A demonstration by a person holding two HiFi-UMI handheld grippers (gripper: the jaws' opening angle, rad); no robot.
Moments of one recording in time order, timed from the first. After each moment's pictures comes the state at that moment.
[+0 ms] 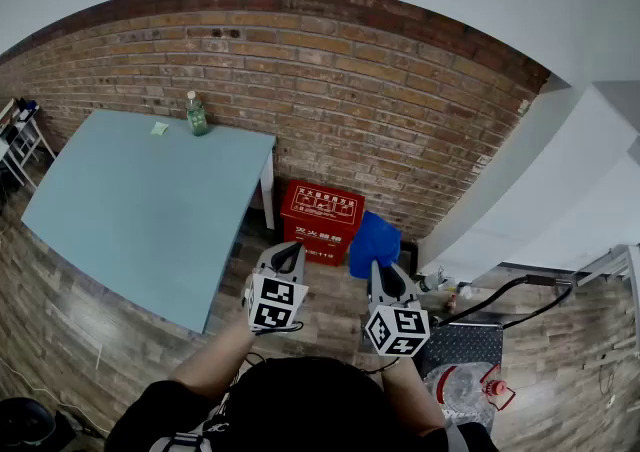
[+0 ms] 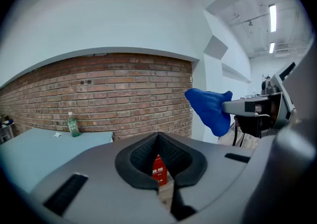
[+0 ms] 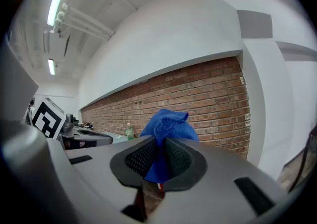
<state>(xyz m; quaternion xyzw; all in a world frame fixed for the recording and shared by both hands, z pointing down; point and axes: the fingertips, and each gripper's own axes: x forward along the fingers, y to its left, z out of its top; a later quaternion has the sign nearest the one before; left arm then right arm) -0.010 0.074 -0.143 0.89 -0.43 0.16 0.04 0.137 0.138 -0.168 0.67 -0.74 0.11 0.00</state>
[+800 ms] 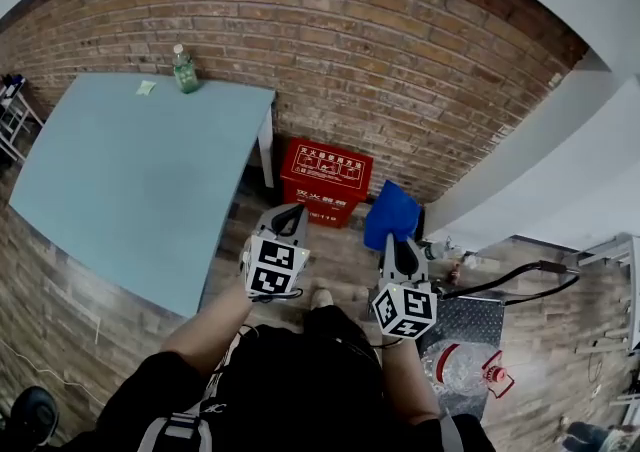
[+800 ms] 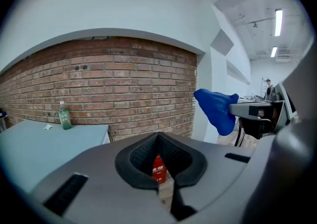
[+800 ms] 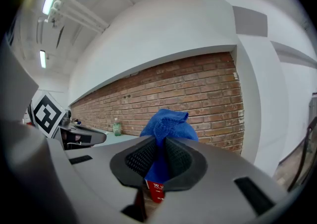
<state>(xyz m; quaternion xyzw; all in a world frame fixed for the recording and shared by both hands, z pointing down) -0.003 -0.003 -0.094 0.89 -0.41 0.17 0.07 0.164 0.079 -0.118 0.70 -0.70 0.10 0.01</state>
